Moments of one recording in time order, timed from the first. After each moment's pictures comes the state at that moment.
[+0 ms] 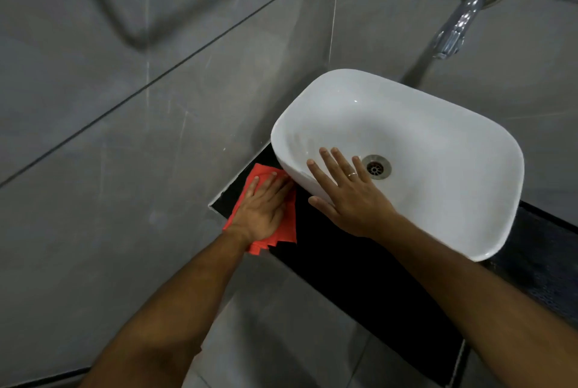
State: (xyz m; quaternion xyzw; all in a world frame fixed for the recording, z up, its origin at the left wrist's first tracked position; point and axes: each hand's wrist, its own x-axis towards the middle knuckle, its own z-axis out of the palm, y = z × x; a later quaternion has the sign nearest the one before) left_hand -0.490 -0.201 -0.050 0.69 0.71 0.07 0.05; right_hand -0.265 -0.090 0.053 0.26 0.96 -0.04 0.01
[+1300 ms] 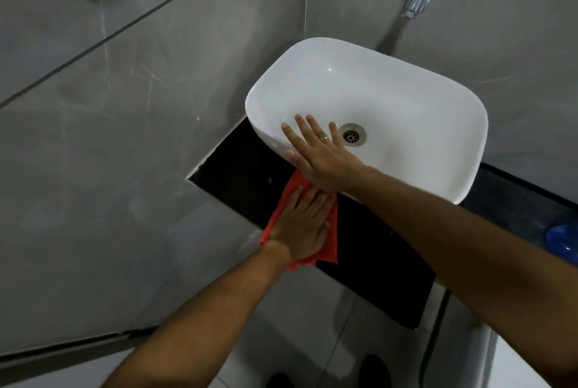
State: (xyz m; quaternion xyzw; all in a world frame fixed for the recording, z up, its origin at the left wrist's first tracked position) left_hand -0.334 -0.219 -0.053 0.75 0.66 0.00 0.05; right_hand -0.268 -0.085 0.051 0.27 0.95 -0.14 0.00
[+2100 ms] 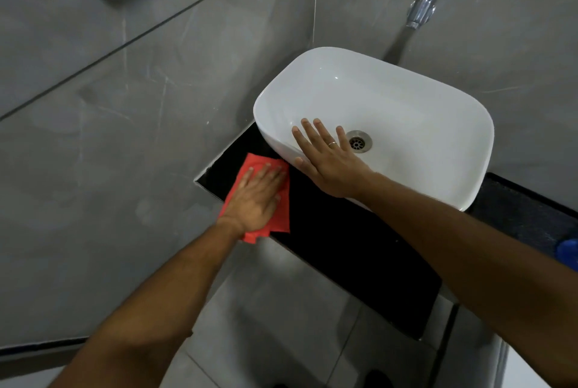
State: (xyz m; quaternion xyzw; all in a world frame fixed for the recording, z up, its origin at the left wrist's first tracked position) left_hand -0.446 -0.226 -0.043 0.69 0.72 0.04 0.06; right_hand -0.261 -0.087 0.056 0.26 0.96 -0.10 0.00
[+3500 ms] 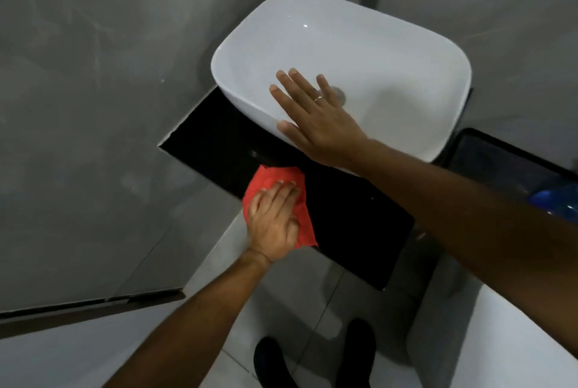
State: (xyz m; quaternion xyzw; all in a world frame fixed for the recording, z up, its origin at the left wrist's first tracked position) left_hand -0.293 -0.276 -0.095 0.63 0.73 0.26 -0.02; right_hand -0.212 -0.092 0.066 0.20 0.97 -0.05 -0.10
